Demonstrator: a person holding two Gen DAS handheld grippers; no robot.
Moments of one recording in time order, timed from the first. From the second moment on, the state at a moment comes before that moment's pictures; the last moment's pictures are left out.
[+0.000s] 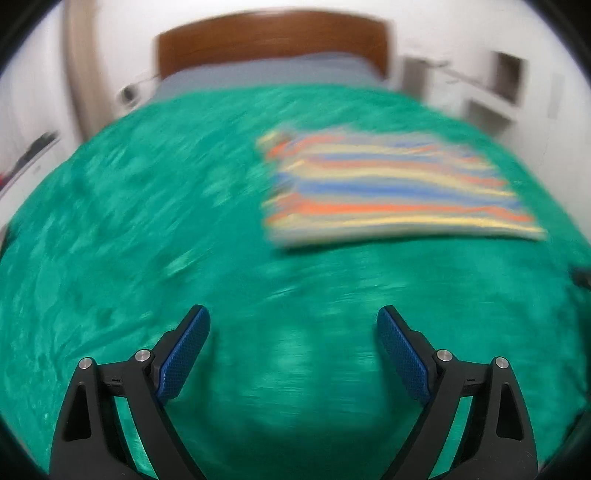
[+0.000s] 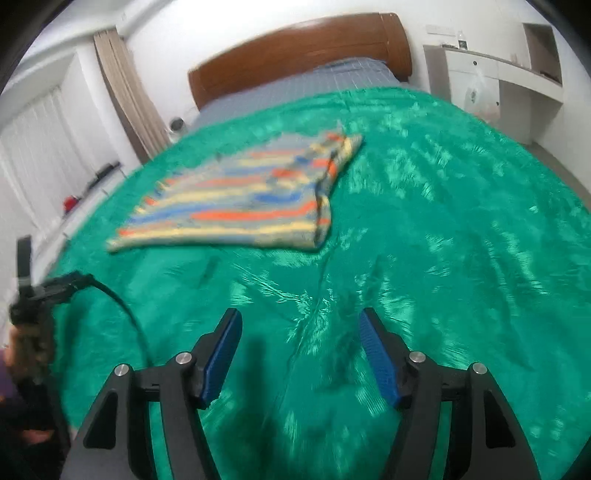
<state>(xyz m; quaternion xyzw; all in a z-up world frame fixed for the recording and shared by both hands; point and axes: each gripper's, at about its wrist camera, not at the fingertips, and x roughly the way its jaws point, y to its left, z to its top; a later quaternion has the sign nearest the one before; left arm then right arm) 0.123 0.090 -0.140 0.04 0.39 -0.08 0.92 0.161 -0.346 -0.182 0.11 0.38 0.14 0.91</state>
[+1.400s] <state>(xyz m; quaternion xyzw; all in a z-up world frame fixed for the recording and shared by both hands) 0.236 0.024 -0.119 -0.08 0.35 -0.14 0.92 0.506 -0.169 -0.114 0.20 0.44 0.35 0.80</state>
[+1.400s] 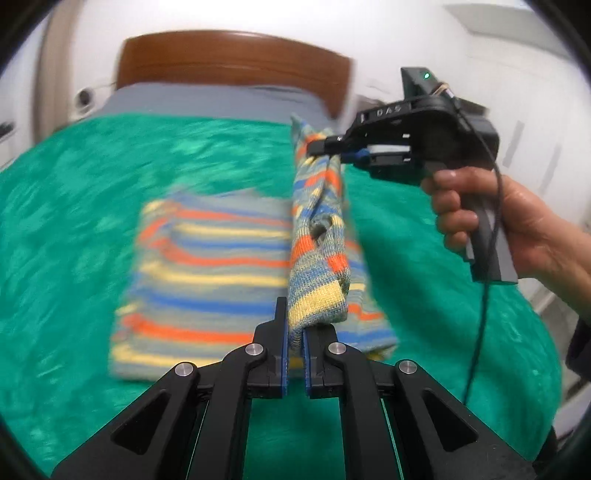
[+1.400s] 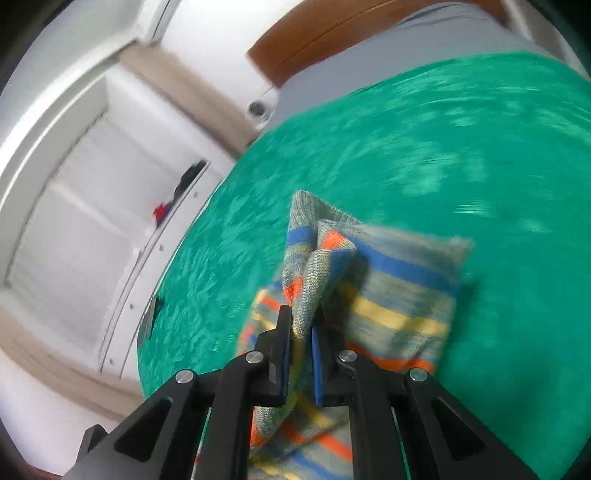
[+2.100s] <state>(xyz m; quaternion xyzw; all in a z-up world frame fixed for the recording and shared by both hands) 0.228 0.118 -0.143 -0.13 0.38 -0.04 0.92 0.431 -0.104 -0.123 0.11 0.43 0.37 0.81</state>
